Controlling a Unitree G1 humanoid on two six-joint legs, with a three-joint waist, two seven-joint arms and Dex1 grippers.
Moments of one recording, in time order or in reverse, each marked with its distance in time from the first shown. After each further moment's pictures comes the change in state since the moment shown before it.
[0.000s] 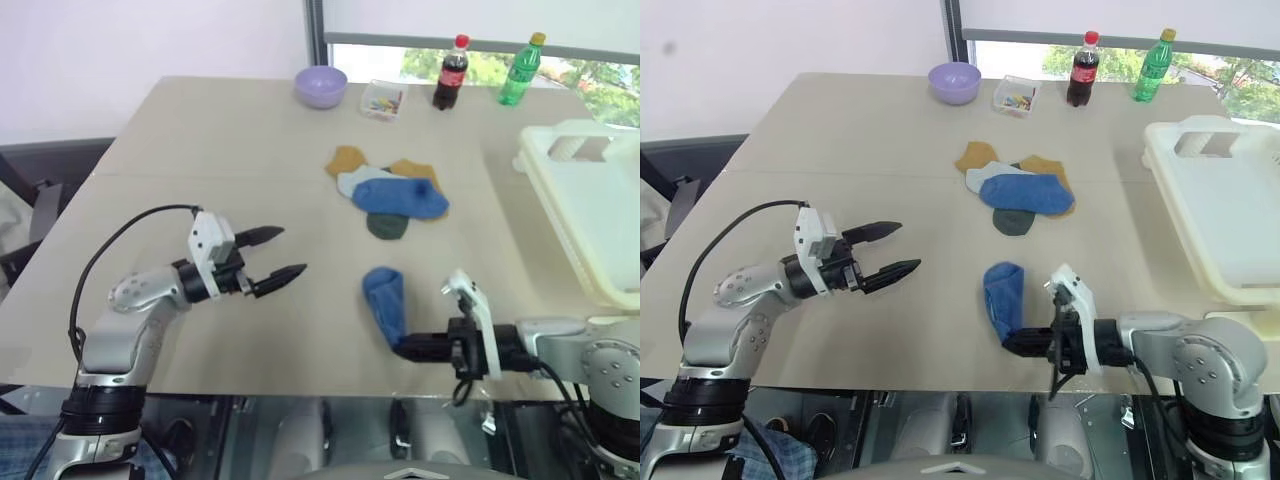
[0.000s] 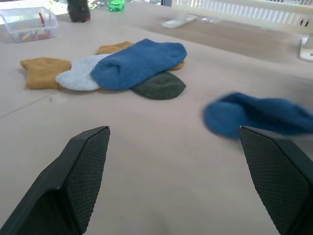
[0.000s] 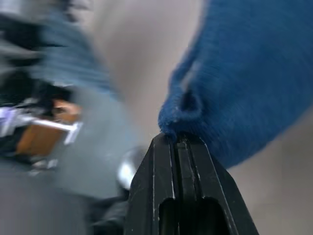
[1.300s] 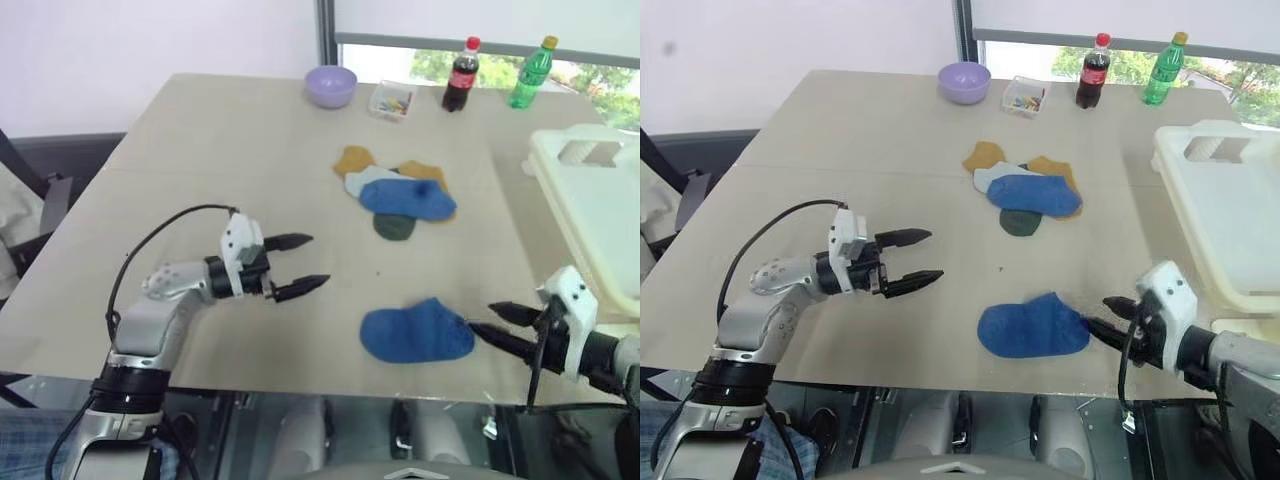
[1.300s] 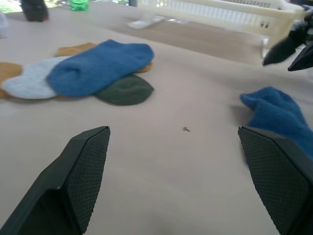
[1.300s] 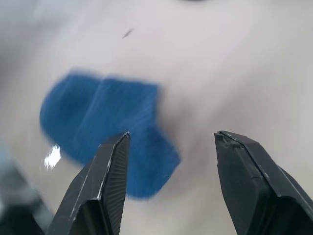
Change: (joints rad) left arm -0.087 -0.039 -0.138 0.071 0.019 0.008 -0.110; right arm 0.509 -0.471 -0.127 -0.075 -0.163 -0.763 -0.132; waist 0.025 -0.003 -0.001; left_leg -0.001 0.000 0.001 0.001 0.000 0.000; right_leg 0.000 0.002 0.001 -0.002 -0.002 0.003
